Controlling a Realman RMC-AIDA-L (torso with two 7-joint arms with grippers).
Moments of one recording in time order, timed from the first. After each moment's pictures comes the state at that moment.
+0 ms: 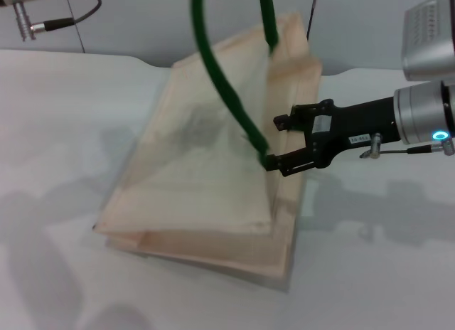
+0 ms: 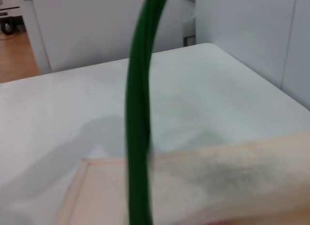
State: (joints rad) left arm -1.07 -1.92 2.86 -0.65 -0.60 1.82 -1.90; right arm 0.97 2.03 -0.64 -0.40 0.83 1.39 -1.76
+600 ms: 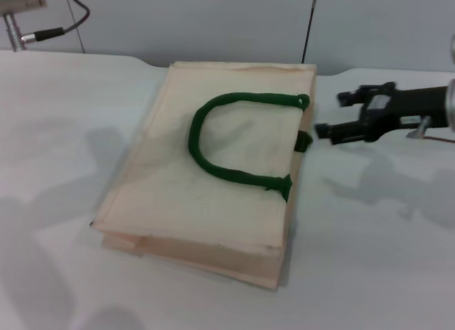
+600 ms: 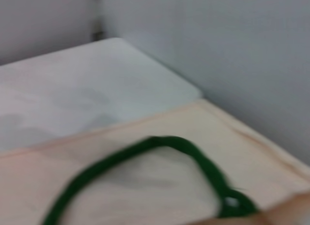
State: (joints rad) left arm -1.03 -1.92 2.86 -0.65 -0.62 1.79 -1.89; right arm 0.85 2.02 -0.62 -0.57 0.83 1.28 -1.62
